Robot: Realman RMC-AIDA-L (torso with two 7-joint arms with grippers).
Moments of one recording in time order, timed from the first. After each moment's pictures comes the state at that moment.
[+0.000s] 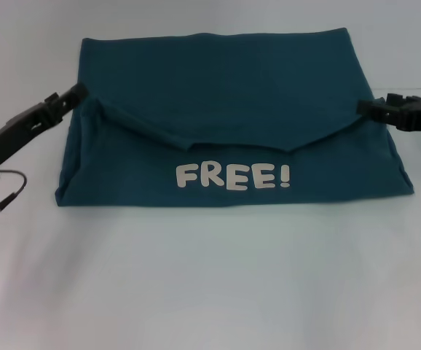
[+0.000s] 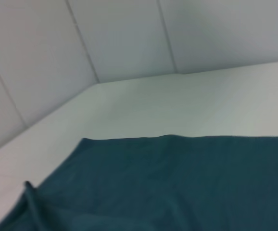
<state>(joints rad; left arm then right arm) -0.57 -2.13 0.37 0.50 1.69 1.12 -1.55 0.63 2.06 -0.47 -0.70 -2.07 -1.17 1.70</state>
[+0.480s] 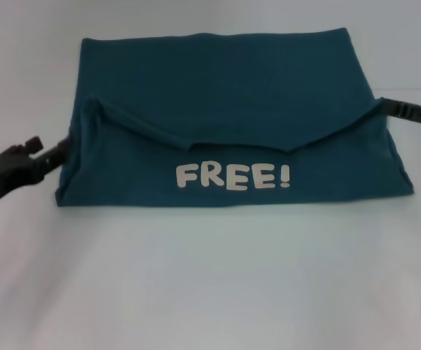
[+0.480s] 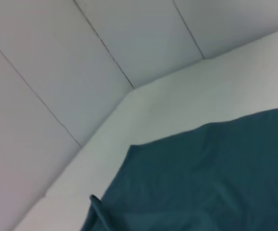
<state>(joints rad) -0.41 -2.14 0.49 0.64 1.75 1.18 -1.45 0.57 1.98 -0.46 -0.69 -2.01 -1.39 1.93</state>
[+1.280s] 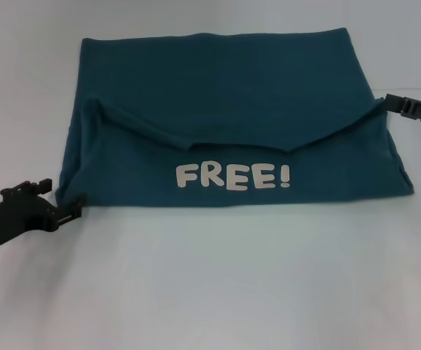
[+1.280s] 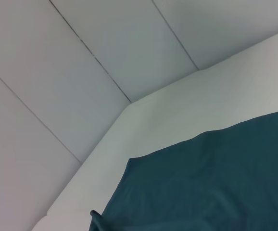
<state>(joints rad) -0.42 -2.16 0.57 0.63 1.94 0.98 -1.23 0.56 1.99 -0.46 -0.68 -1.97 -1.37 1.95</state>
